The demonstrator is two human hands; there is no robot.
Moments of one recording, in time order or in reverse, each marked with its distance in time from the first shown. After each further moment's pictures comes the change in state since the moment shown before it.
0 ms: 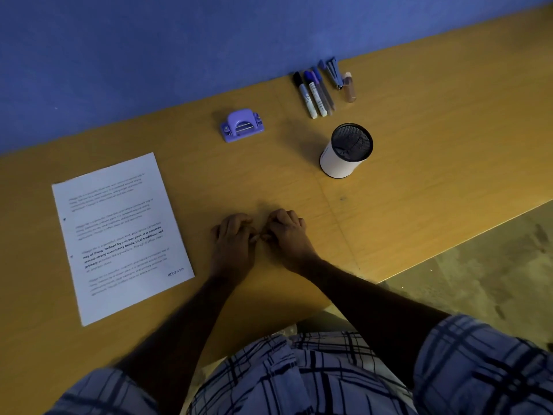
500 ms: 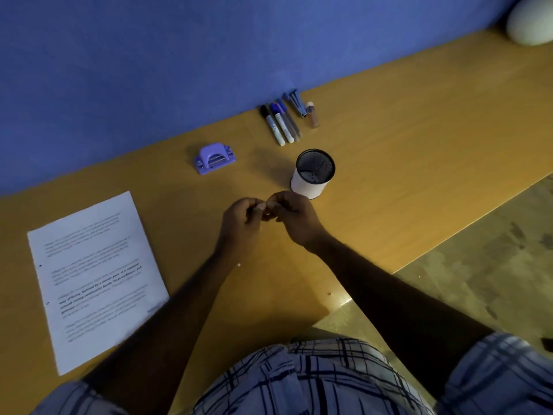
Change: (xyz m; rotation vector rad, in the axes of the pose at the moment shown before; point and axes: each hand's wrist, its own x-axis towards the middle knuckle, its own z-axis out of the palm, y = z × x) left_hand 0.090 0.087 -0.046 -0.740 -0.024 -0.153; right_hand 0.024 0.011 -0.116 0.777 0.189 0.173
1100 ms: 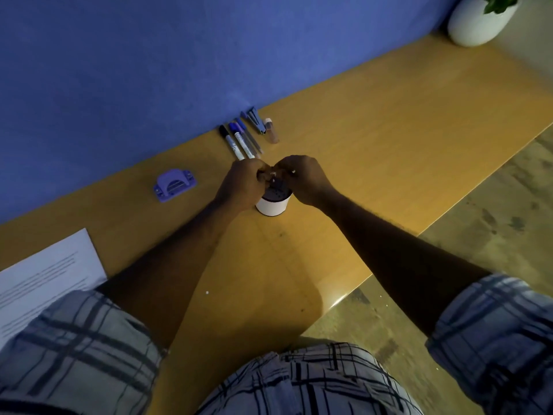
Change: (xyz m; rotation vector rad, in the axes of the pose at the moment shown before) left_hand 0.112 0.083 0.057 0.443 -0.199 0.216; right_hand 0.058 -0.030 -0.126 -0.640 0.097 -0.107
